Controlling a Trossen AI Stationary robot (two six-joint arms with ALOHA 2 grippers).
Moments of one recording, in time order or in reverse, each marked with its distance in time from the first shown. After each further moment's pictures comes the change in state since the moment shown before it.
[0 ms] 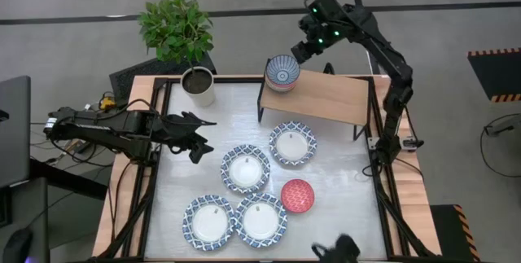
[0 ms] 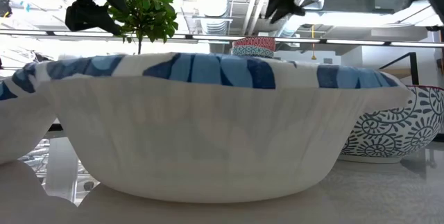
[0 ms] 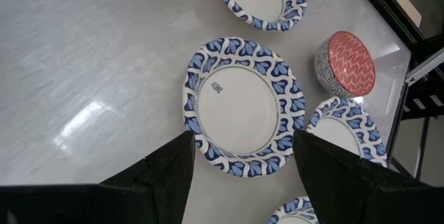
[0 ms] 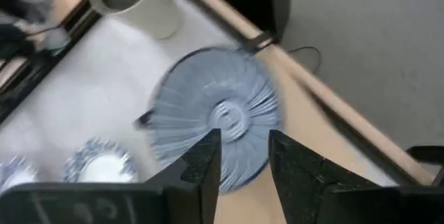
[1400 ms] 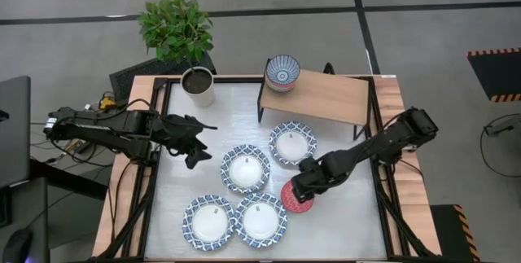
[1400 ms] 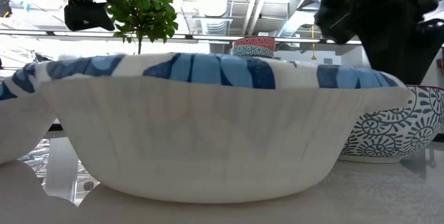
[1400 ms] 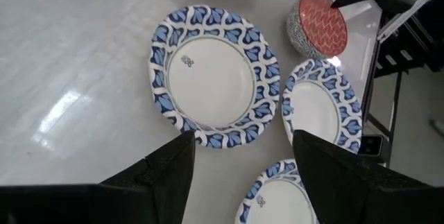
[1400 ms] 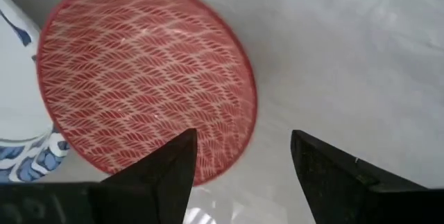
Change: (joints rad) left arm 0.000 0.000 0.000 -0.002 0.152 0.070; right arm 1.096 -0.188 -1.160 0.490 0.121 1.255
